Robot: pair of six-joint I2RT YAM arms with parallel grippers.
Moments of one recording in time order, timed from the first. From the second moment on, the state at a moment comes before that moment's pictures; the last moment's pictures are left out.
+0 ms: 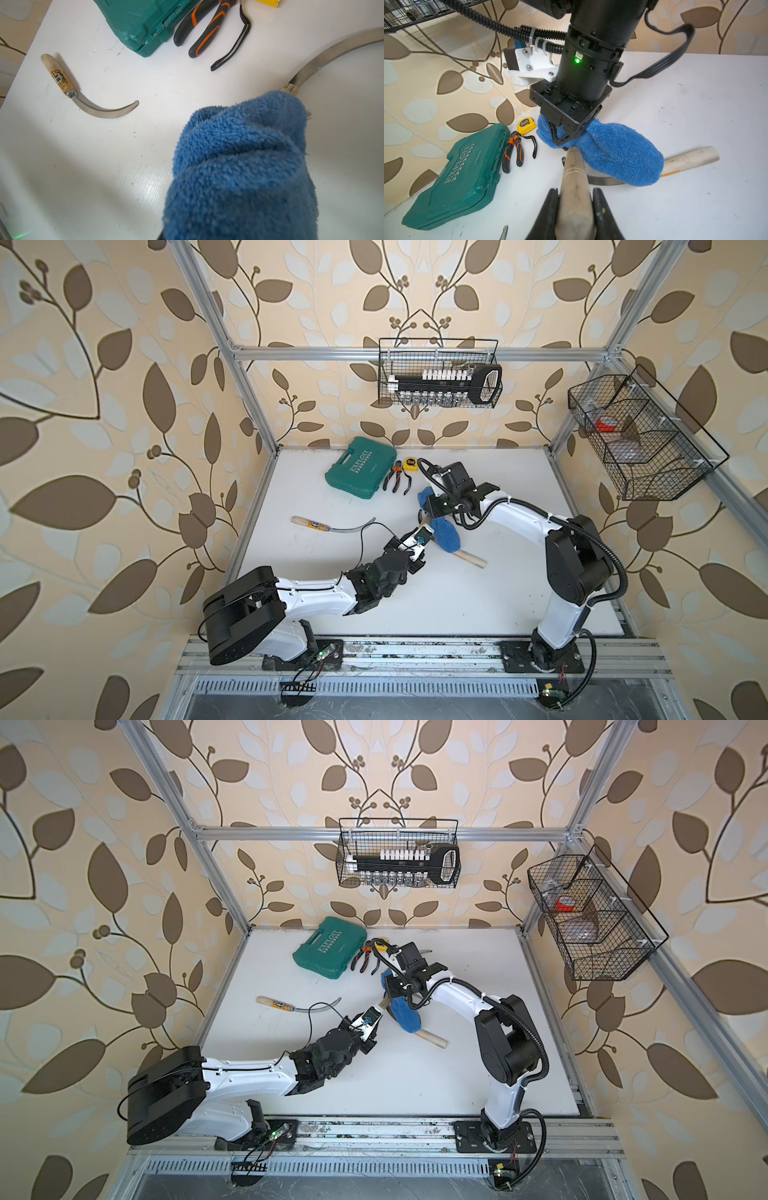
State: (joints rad) left arm -1.04 1.37 0.52 0.62 -0.49 0.20; right arm 0.51 1.82 1.34 -0.42 -0.13 0.25
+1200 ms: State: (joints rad) left arm -1.04 1.35 0.51 0.62 -0.47 0.20; right arm 0.50 1.88 1.38 -0.46 -0.05 0.32
